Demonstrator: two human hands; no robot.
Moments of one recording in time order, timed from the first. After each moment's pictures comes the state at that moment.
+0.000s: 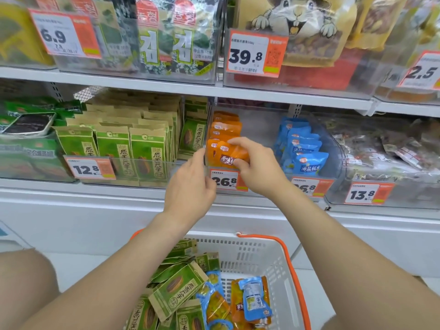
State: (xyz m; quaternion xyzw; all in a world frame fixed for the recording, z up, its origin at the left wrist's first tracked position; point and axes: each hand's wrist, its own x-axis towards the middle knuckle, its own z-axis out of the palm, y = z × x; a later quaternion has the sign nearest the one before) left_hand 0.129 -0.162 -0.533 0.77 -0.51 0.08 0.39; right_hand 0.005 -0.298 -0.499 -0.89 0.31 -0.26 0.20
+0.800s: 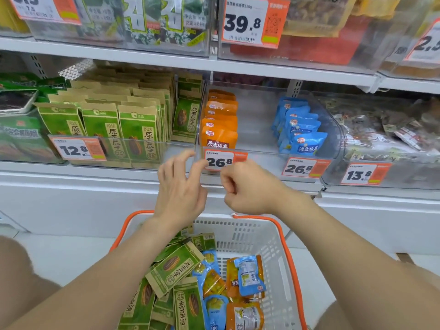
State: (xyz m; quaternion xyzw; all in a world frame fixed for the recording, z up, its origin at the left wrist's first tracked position) left_hand 0.138 -0.147 -0.600 0.72 -0.58 0.24 0.29; right_hand -0.022 -0.255 -0.515 -0.96 0.23 -0.07 0.14
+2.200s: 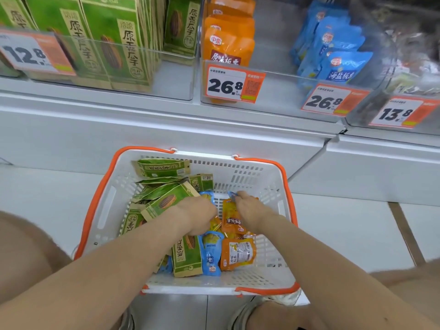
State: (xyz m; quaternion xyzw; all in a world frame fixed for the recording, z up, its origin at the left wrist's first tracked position) left_hand 0.074 -0.116 -0.743 0.64 -0.69 -0.27 -0.20; right_hand -0.091 -0.224 -0.772 -0.92 0.29 0.25 0.11
